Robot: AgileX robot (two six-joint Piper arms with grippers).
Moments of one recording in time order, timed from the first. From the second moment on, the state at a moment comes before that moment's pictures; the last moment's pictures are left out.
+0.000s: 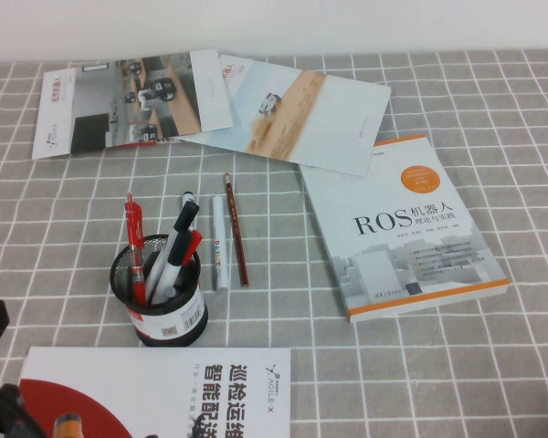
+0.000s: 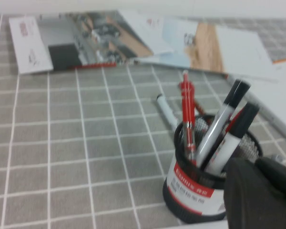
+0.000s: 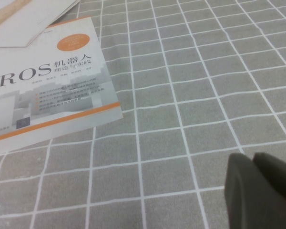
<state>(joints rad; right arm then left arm) -0.03 0.01 0.03 0.14 0.38 0.06 -0.38 0.43 -0.41 0.14 0.43 -0.23</state>
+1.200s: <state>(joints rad) -0.03 0.01 0.03 0.14 0.38 0.06 -0.15 -0.01 0.02 -0.08 0.19 0.06</state>
